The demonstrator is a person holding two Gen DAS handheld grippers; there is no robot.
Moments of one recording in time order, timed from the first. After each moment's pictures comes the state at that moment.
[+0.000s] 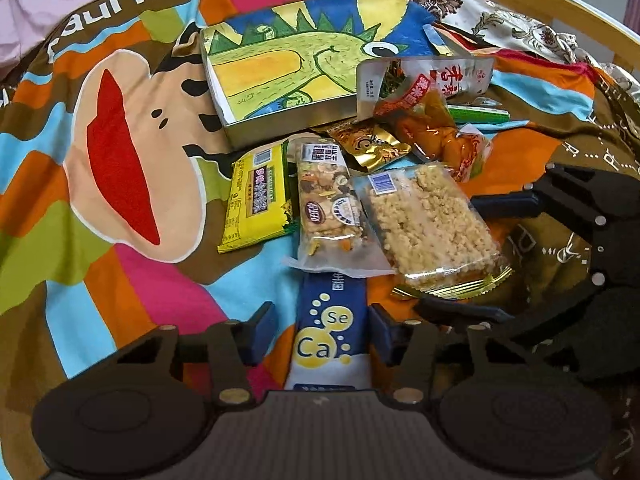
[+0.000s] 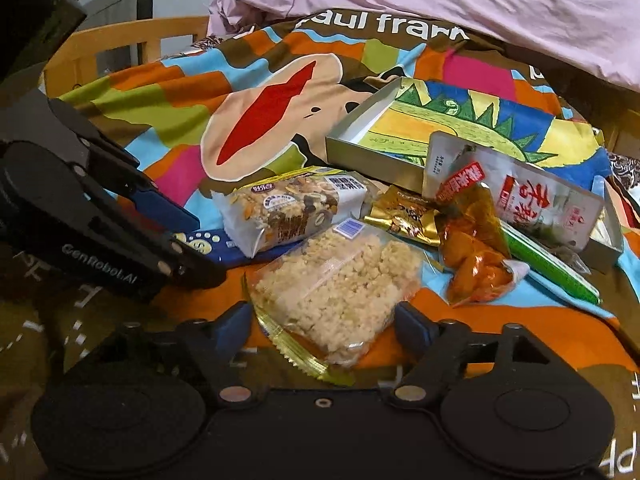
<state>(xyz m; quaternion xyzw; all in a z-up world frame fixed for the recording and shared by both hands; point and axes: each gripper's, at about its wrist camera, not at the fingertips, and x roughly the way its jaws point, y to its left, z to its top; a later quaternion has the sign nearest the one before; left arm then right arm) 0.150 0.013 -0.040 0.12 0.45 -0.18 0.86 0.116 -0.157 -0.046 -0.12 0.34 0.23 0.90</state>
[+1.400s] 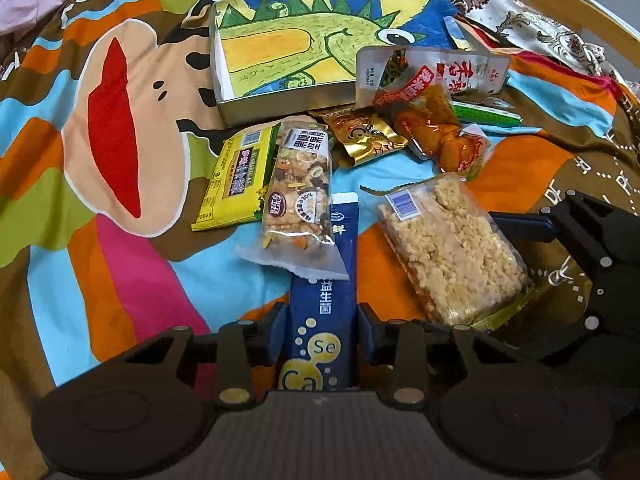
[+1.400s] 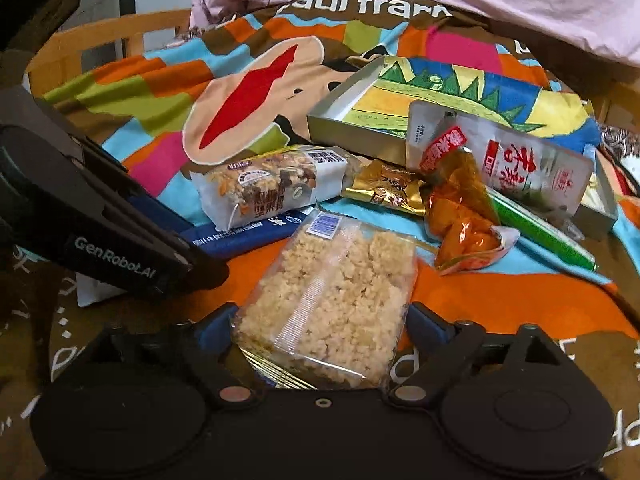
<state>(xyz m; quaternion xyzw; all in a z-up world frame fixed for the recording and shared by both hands) 0.154 -0.012 -0.044 0.09 0.49 -0.13 0.86 0.120 -0.166 -0.057 -0.10 0.35 0.22 0.91</state>
